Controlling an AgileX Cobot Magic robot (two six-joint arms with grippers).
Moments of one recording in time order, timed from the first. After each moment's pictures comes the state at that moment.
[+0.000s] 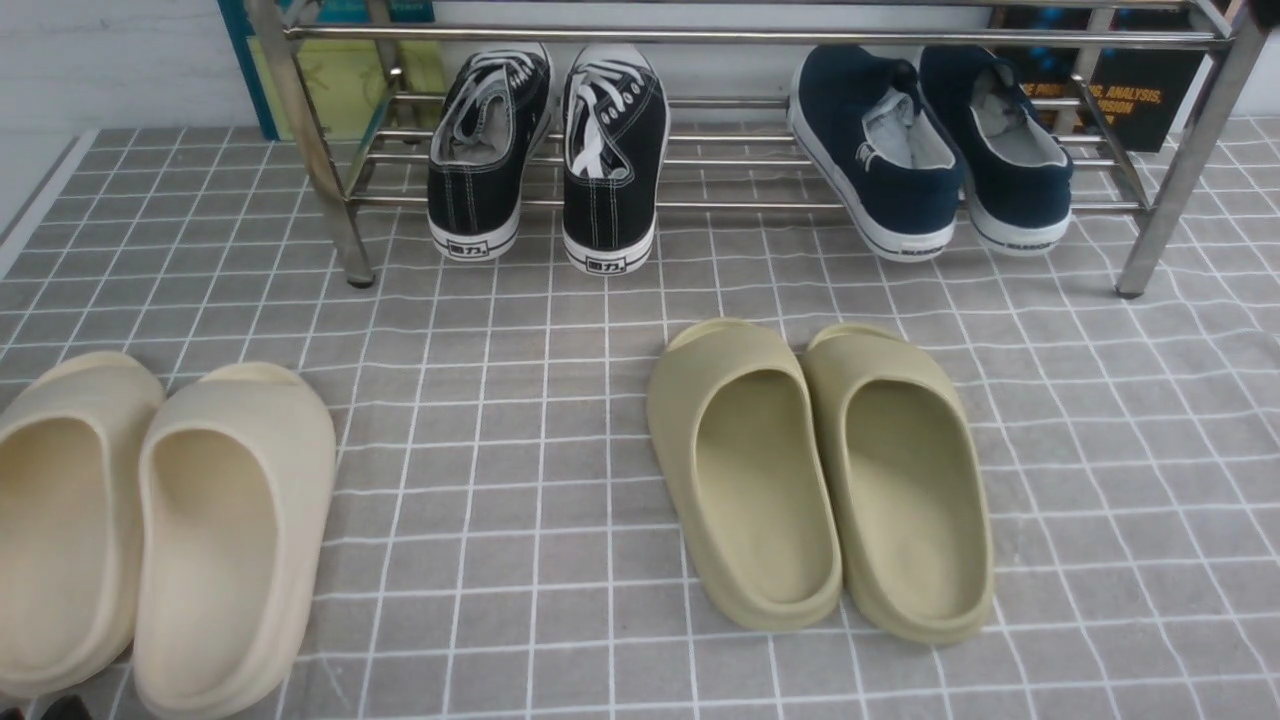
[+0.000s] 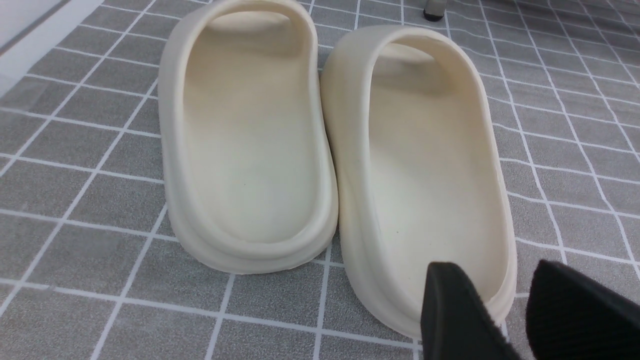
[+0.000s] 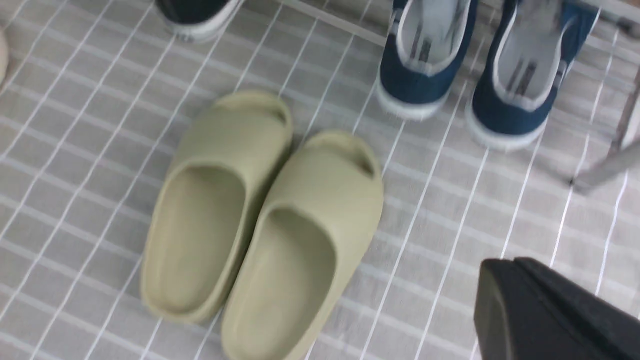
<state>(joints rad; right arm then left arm) 0.08 1.32 -1.64 0.28 1.22 -0.32 0.04 -0.01 0.03 0.05 0.38 -0.24</state>
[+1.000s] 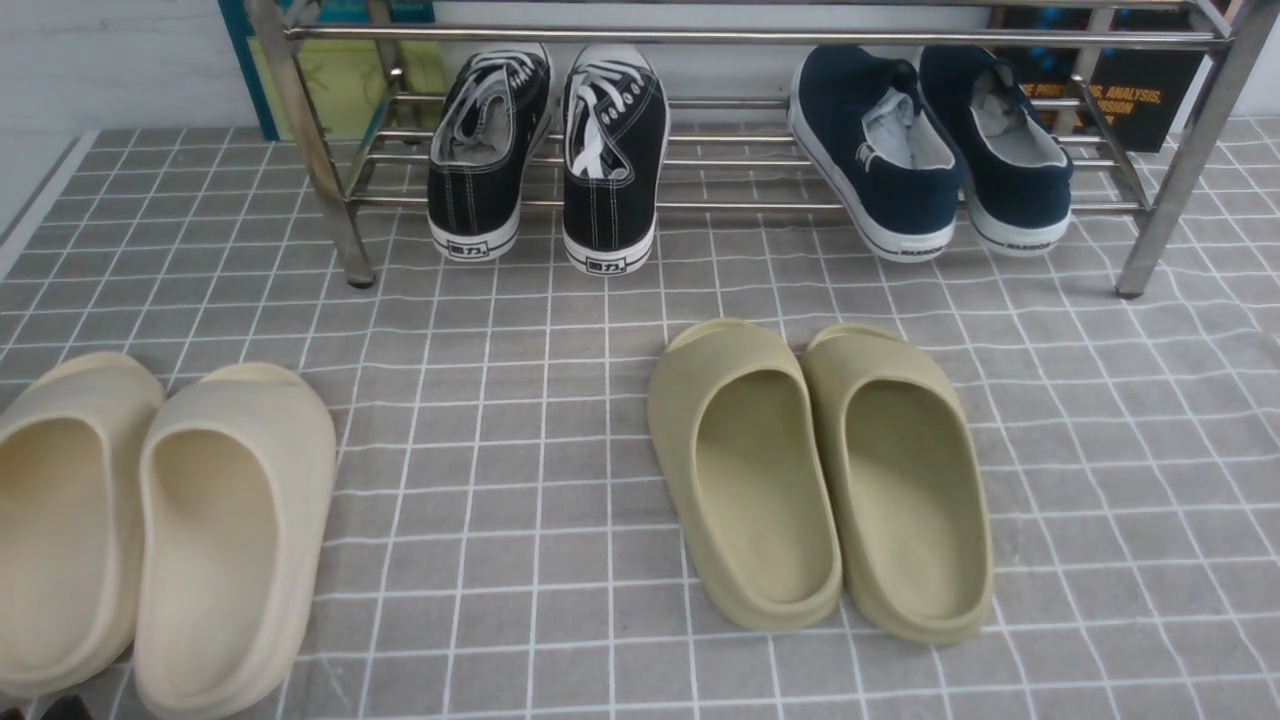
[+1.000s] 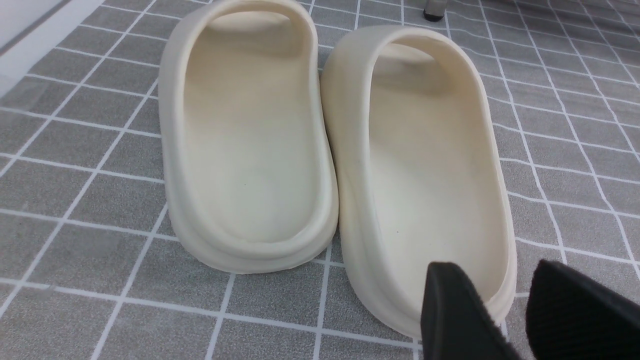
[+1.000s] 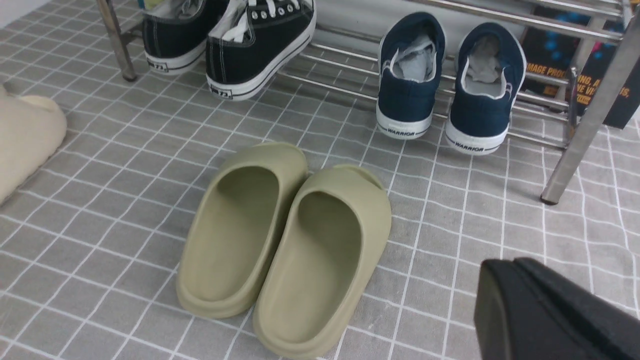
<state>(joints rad) 0.08 0.43 -0.83 0.33 0.86 -0.32 0.04 -0.01 0.03 0.05 0.38 -0.24</state>
